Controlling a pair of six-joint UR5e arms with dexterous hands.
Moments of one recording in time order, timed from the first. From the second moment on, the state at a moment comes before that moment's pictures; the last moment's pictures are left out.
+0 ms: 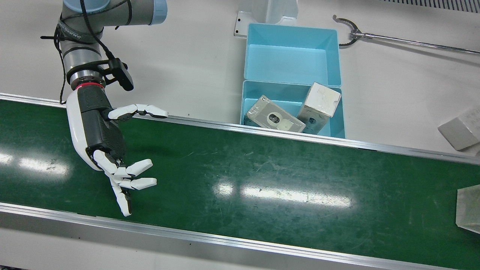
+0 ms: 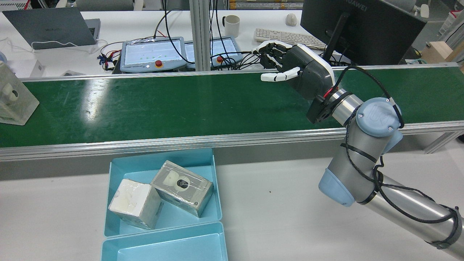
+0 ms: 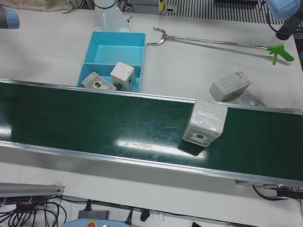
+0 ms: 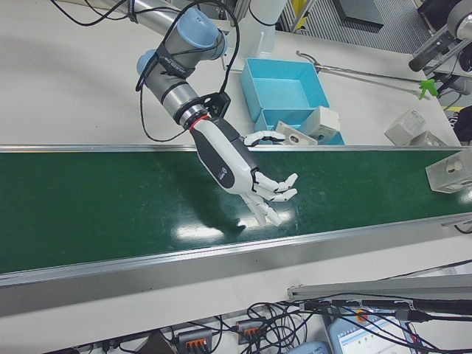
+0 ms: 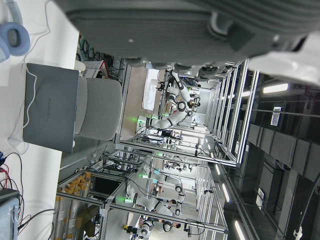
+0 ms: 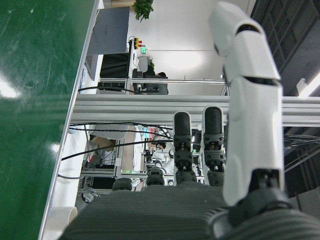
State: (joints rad) left arm -1.81 -1.79 -1.75 0.44 1.92 -0.15; right arm 0.87 -1.06 1.77 -3.45 -1.26 -0.19
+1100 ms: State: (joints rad) left arm -1.81 -1.79 -1.75 0.44 1.92 -0.15; right arm 0.87 -1.05 1.80 -3.56 -1.25 -0.18
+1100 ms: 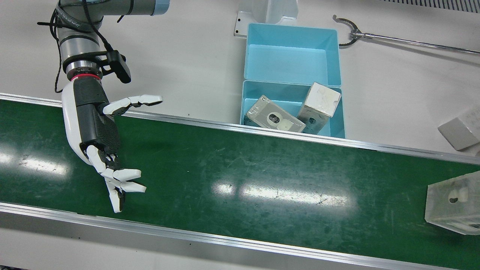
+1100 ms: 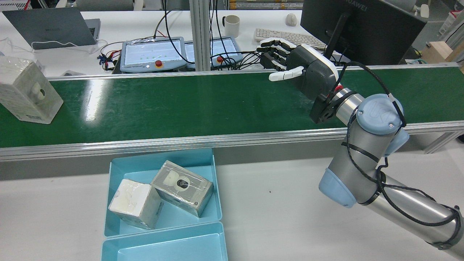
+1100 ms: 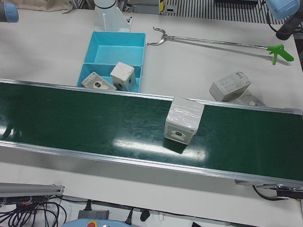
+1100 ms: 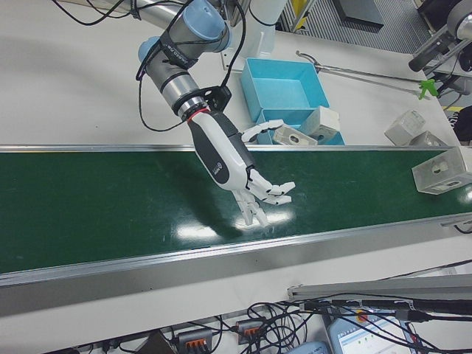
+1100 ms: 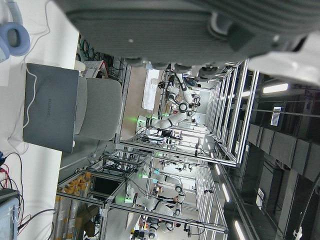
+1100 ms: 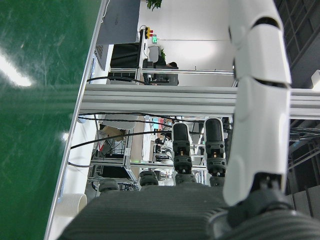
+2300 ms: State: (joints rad) left arm -1.81 -1.79 -1.75 0.44 1.92 -0.15; right arm 0.87 -1.06 1.80 -3.55 -1.25 -0.14
